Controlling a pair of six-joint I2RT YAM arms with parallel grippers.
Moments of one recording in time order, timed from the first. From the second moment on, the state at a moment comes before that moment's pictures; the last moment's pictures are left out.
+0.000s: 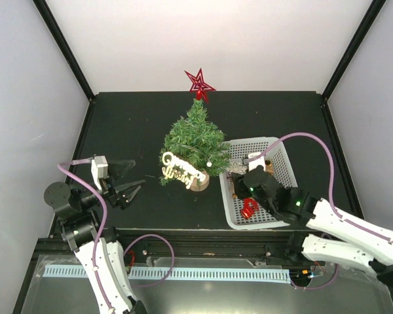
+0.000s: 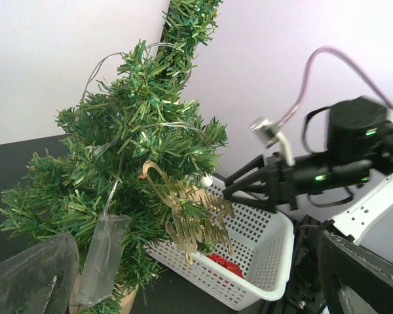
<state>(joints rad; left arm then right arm) 0.52 0.34 0.62 -0.10 1.54 -0.53 1.10 0.88 0.84 -0.59 0.51 0.55</state>
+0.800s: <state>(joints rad) 0.52 0.34 0.62 -0.09 1.54 -0.54 0.56 1.10 0.56 -0.45 -0.02 0.67</state>
